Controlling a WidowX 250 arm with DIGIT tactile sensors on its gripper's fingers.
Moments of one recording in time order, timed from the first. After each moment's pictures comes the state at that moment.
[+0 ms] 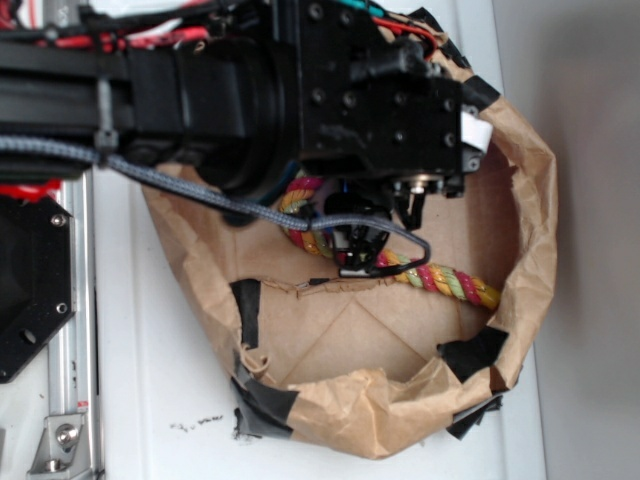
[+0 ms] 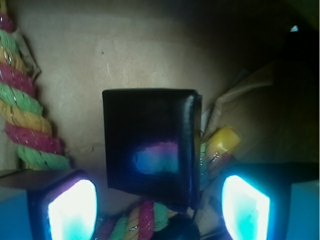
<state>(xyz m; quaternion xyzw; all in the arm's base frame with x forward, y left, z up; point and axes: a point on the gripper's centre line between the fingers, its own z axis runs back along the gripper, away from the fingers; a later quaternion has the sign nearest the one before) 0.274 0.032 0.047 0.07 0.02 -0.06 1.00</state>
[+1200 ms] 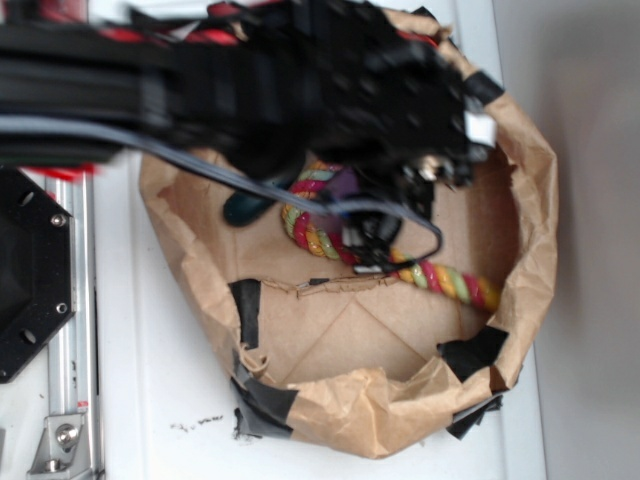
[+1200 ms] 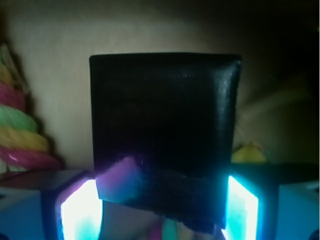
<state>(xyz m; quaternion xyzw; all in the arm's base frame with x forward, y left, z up) 0.281 0.041 0.059 0.04 -0.02 -0.01 1.00</state>
